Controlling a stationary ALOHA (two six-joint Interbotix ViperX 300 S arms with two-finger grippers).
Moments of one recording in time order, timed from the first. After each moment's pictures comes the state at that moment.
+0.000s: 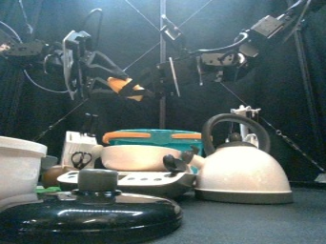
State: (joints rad) left arm 0.16 -0.41 1.07 0.03 -0.53 -0.36; right arm -0.10 0.15 0.53 0.17 -0.57 -0.40
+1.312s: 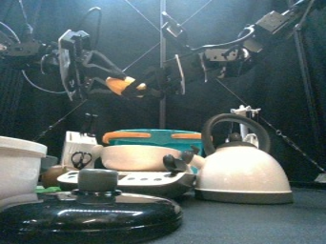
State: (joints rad) left arm 0.16 -0.42 1.10 0.04 -0.52 -0.36; right arm -0.09 0.11 0.55 0.16 -0.49 -0.40
